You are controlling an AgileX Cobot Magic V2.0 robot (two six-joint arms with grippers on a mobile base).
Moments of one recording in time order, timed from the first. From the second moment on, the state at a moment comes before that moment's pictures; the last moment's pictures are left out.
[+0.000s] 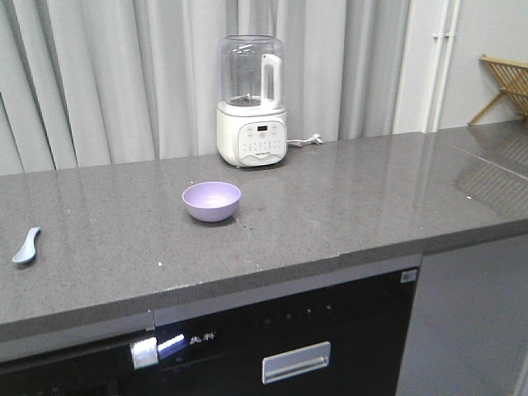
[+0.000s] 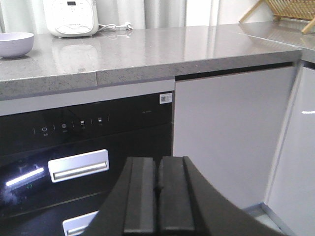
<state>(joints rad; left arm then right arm) 0.00 -0.01 0.03 0.12 0.33 -0.05 -0.05 -0.01 0.03 -0.07 0.19 0.09</state>
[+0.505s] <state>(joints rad) 0.00 -0.01 0.03 0.12 0.33 -0.05 -0.05 -0.01 0.03 -0.07 0.19 0.09</state>
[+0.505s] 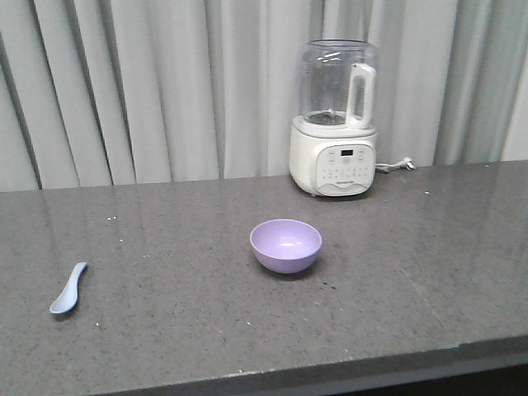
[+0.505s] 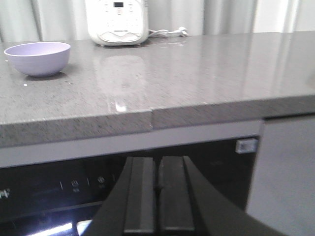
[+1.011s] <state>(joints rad) 0.00 -0.01 0.03 0.12 0.33 -0.05 -0.05 -0.01 0.03 -0.07 0.19 0.09</state>
